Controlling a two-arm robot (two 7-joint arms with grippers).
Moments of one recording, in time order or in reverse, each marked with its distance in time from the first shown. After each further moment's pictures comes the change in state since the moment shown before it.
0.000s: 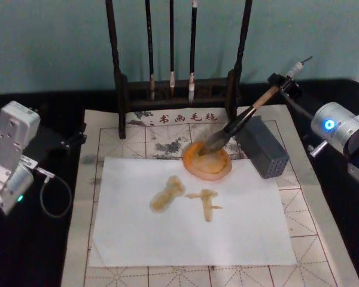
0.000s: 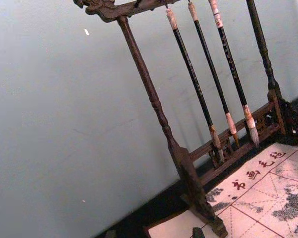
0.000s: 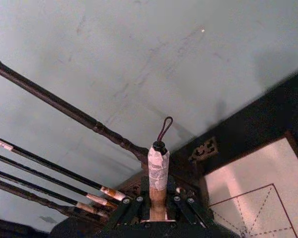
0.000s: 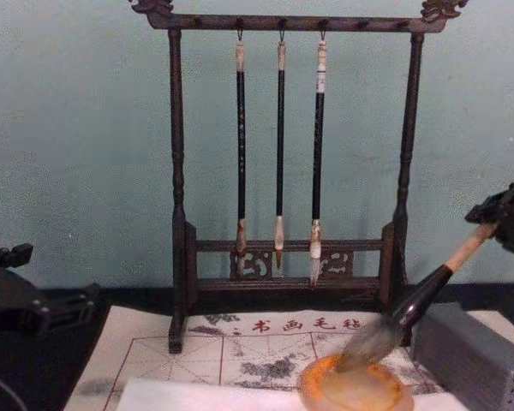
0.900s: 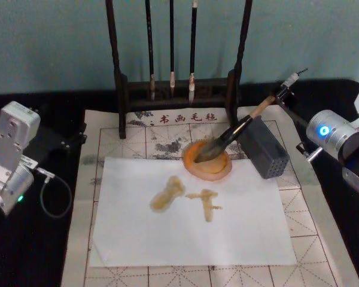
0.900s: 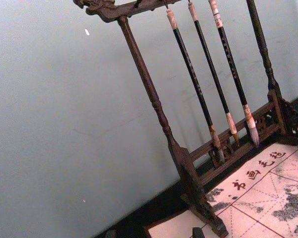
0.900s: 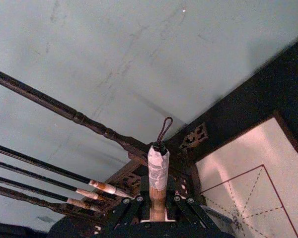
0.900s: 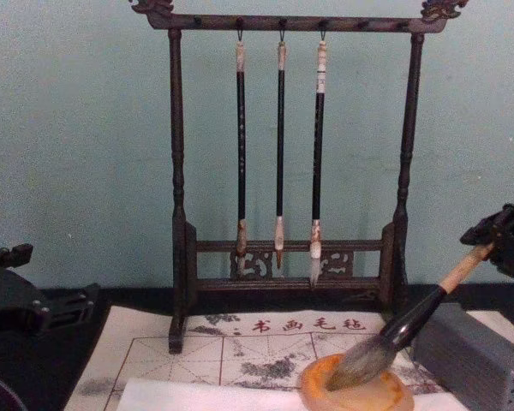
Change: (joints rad) left arm 0.000 0.000 0.000 0.000 0.000 0.000 0.000; right arm 0.003 0.016 -0.047 0.019 0.078 -0.020 -0.053
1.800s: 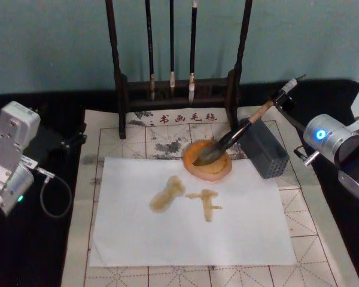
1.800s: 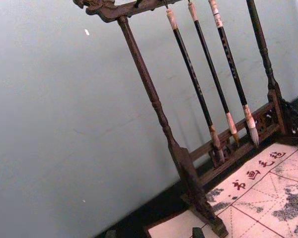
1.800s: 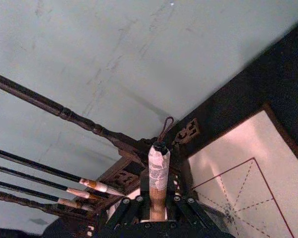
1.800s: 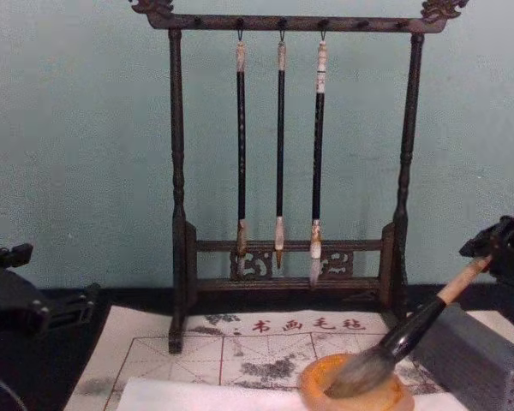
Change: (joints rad) left arm 0.000 0.000 0.000 0.000 0.000 0.000 0.000; right arm 0.005 0.025 -0.055 0.006 0.047 -0.045 -0.037
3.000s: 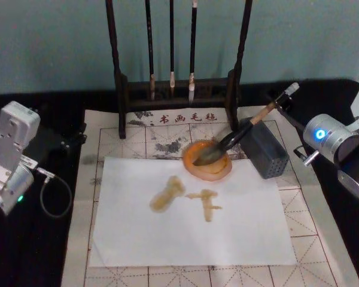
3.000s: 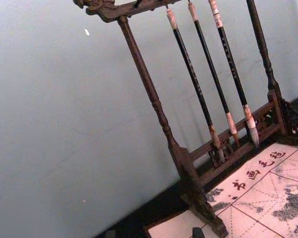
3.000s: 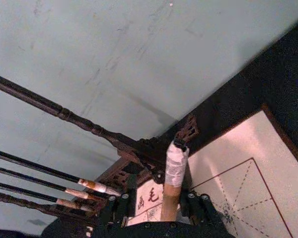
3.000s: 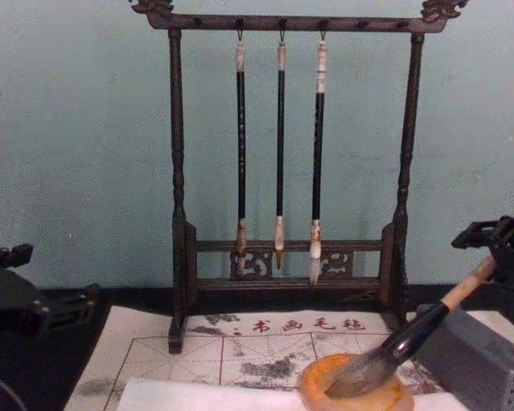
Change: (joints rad) left arm 0.000 0.000 0.000 0.000 0.000 0.000 0.000; right arm 0.005 0.010 -0.016 -0.002 0.013 -0.012 -0.012
